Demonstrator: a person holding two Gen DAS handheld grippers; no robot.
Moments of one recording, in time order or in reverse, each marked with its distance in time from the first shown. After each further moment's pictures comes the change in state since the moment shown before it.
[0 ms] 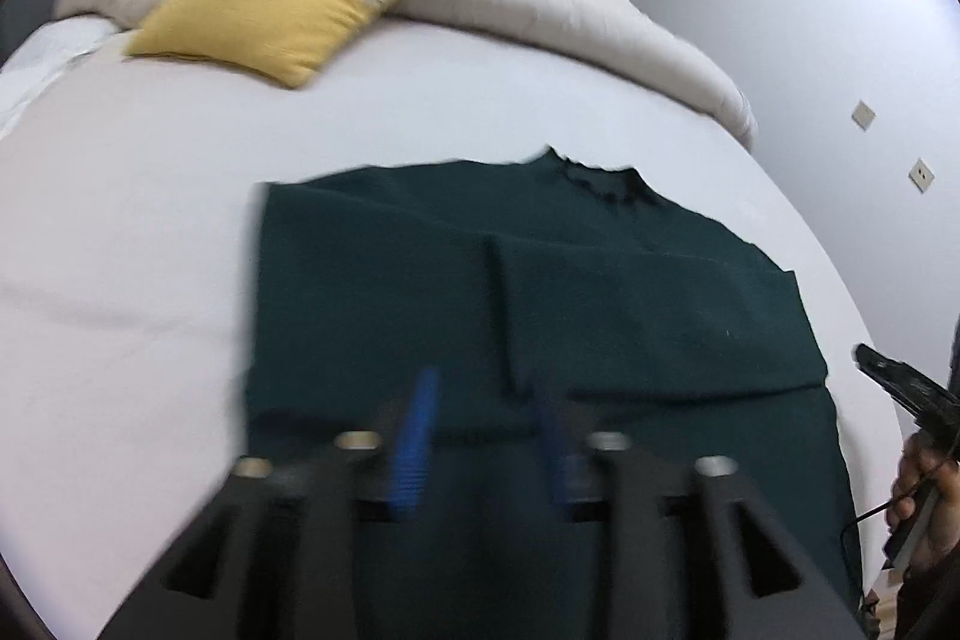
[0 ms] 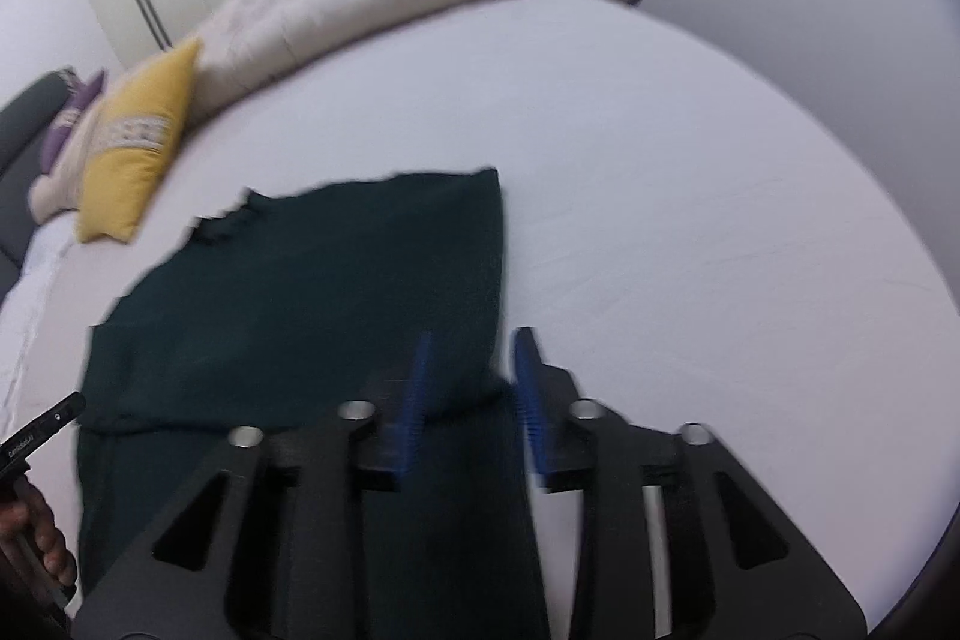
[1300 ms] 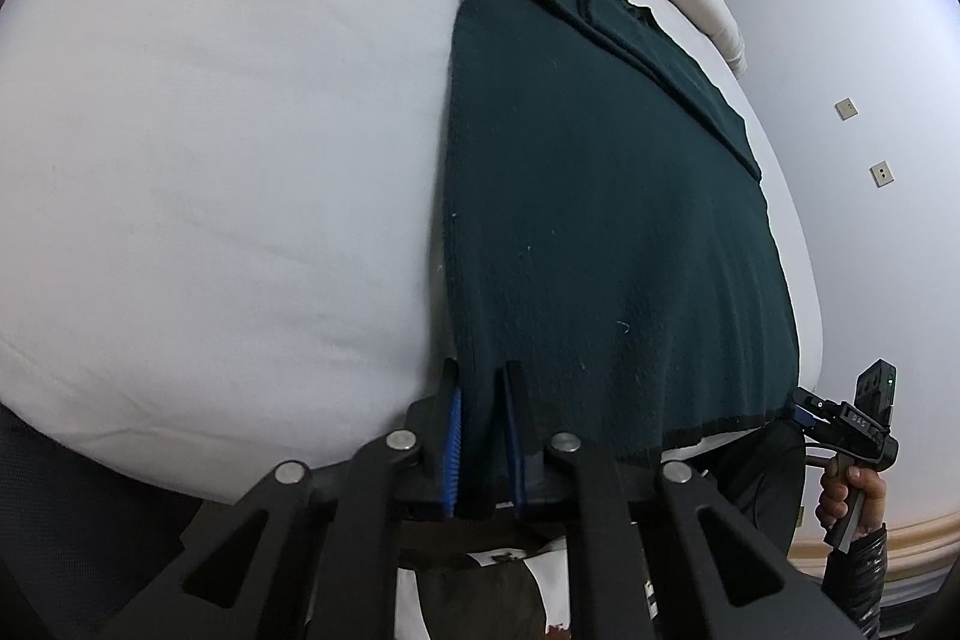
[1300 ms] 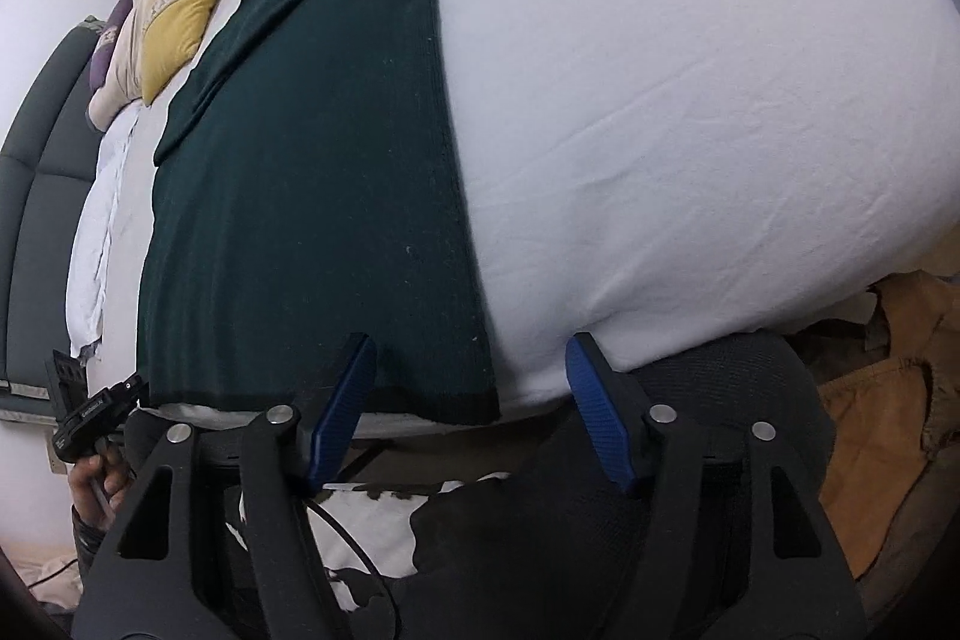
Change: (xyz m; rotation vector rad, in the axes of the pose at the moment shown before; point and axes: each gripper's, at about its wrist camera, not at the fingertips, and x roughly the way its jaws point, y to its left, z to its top) left arm -0.123 0.082 -0.209 -0.228 0.309 -0.165; right arm -0.127 -0.089 -0.242 0.138 0.465 0.174
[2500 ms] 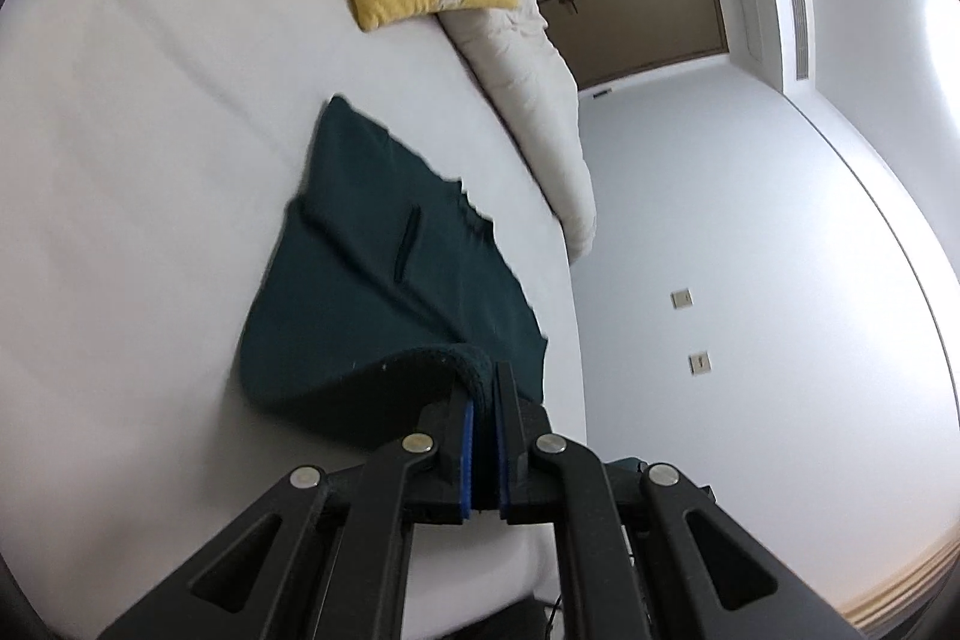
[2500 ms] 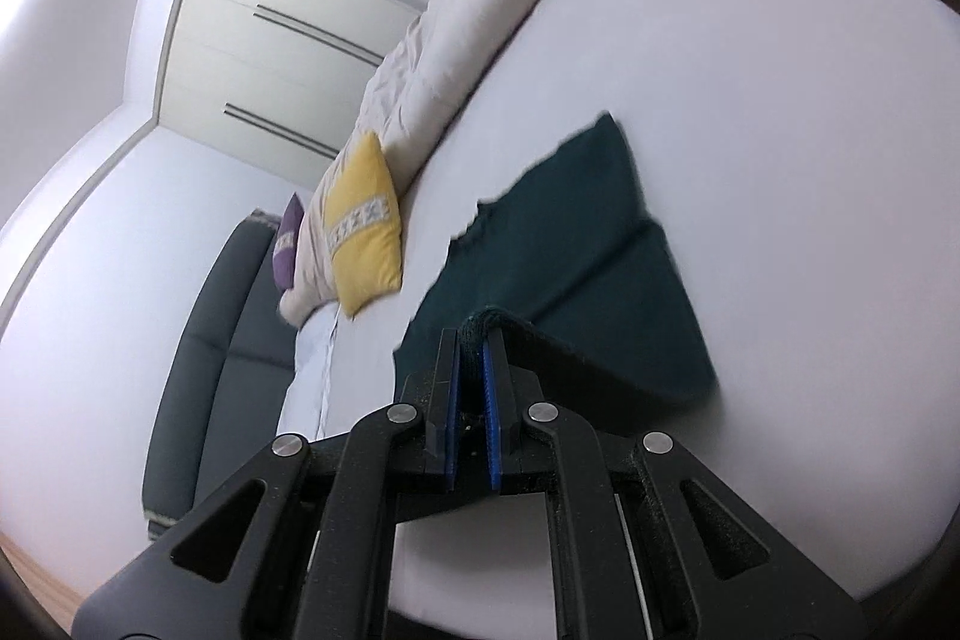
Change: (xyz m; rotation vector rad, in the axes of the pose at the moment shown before) left arm -0.056 -0.019 0.166 -0.274 -0.260 -0.488; right arm -0.089 0.055 0.174 0.180 -0.390 0.507
